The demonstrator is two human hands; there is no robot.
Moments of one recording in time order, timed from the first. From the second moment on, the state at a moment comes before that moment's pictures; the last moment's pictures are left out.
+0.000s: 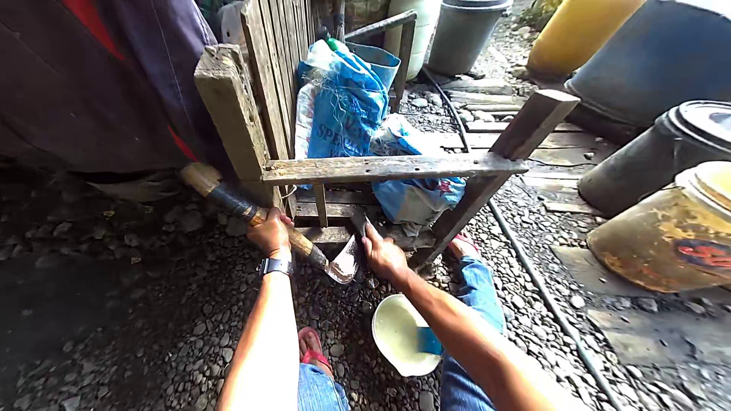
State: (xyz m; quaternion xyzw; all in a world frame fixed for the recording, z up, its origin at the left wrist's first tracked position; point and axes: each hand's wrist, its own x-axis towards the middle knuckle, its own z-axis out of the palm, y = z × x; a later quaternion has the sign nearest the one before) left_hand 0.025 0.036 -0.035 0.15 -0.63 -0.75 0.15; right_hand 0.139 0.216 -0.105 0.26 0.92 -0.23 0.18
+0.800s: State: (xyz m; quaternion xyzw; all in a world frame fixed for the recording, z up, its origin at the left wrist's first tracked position) left_hand 0.024 0.033 -0.038 0.14 -0.61 -0.76 0.16; right_hand 0.166 0.225 -0.102 0.19 0.94 -0.18 0.20
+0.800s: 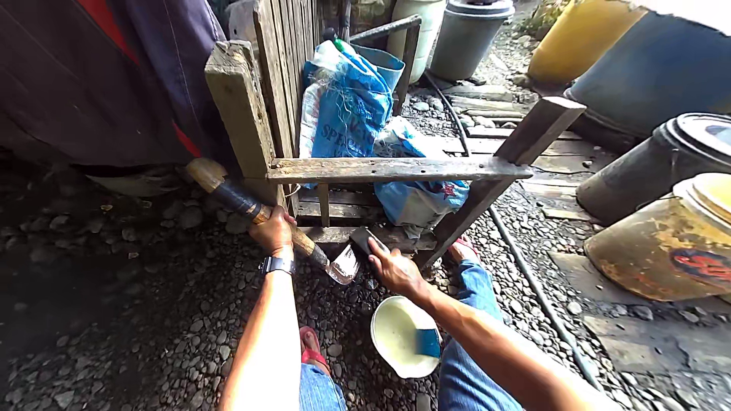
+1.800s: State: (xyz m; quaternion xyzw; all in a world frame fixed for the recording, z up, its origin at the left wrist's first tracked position) left_hand 0.027 0.034 -0.034 0.15 -0.63 -0.75 0.15; right_hand 0.141 0.224 -0.100 0.23 0.93 -0.20 0.21
